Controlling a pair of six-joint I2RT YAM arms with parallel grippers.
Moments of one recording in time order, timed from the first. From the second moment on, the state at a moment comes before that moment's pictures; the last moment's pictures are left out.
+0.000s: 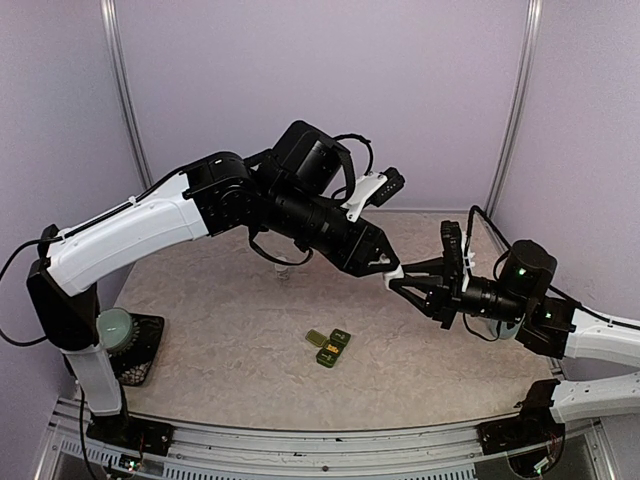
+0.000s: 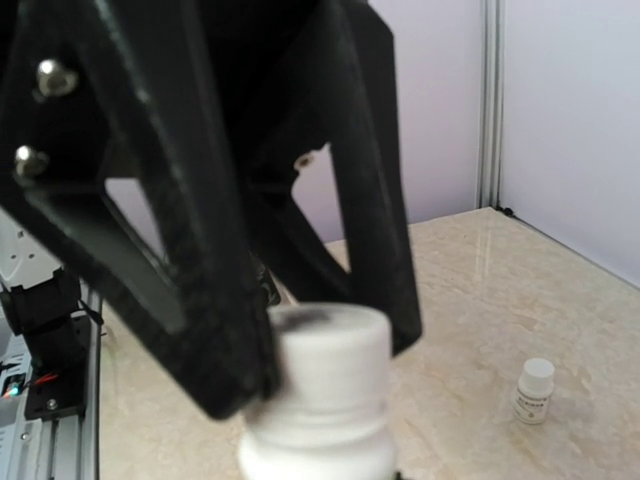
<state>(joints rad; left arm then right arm) -1.14 1.85 2.03 -0.80 0.21 -0.22 0.85 0.88 0.53 0.39 -0.40 0.05</state>
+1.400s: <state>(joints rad) -1.14 1.85 2.03 -0.80 0.22 -0.21 0.85 0.88 0.53 0.39 -0.40 0.05</state>
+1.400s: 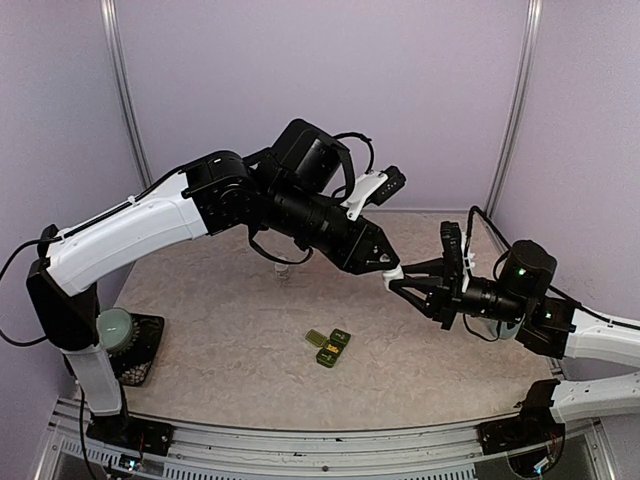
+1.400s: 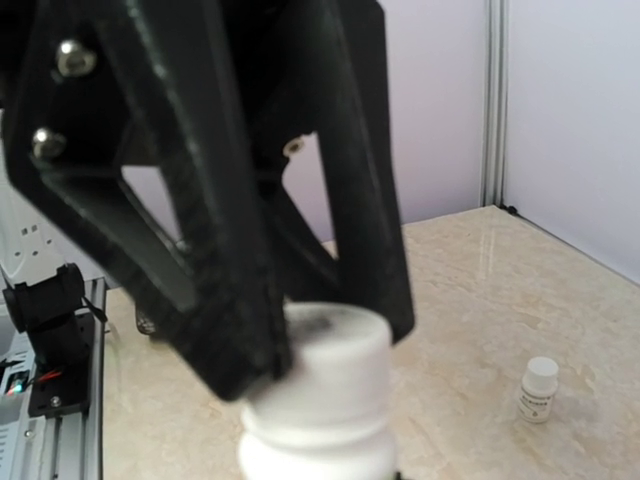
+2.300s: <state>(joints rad) -1.19 1.68 1.83 -0.58 0.47 0.04 0.85 0.81 0.45 0.66 -0.70 0.34</state>
